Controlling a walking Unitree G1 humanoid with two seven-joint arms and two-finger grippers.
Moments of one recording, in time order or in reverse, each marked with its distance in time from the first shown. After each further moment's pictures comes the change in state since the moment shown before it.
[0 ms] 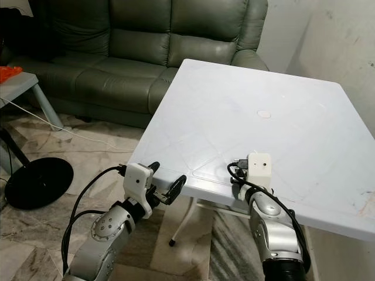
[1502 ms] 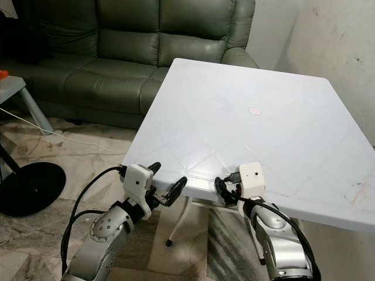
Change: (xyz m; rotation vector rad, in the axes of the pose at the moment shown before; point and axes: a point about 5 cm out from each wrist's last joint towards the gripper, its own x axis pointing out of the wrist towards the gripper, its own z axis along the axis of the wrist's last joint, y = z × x) left arm -0.001 0.001 -0.002 0.016 -0.007 -0.031; right arm -0.015 0.010 -0.009 -0.089 0.009 0.243
